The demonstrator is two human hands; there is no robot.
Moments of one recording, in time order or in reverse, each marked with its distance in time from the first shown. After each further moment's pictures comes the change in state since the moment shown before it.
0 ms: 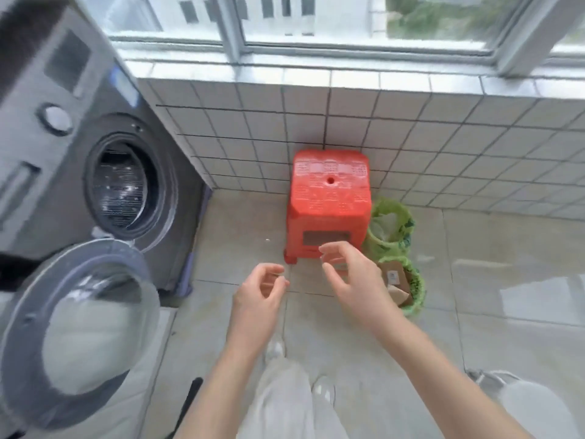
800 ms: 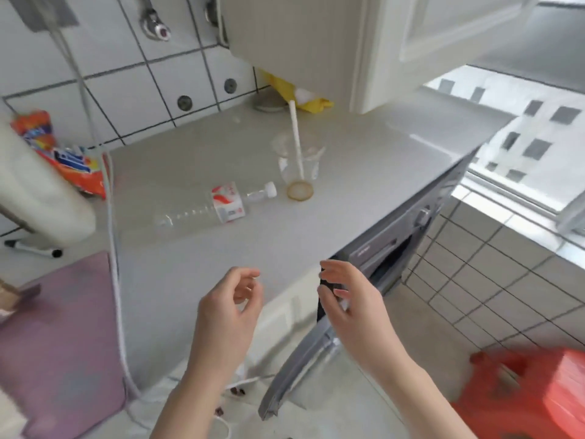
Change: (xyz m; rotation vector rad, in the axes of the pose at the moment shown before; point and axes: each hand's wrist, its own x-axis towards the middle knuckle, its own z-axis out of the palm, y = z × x) left_hand -0.112 -0.064 -0.536 0.069 0.941 -0.020; right_hand -0.032 -0.454 0.332 0.081 -0.472 -0.602
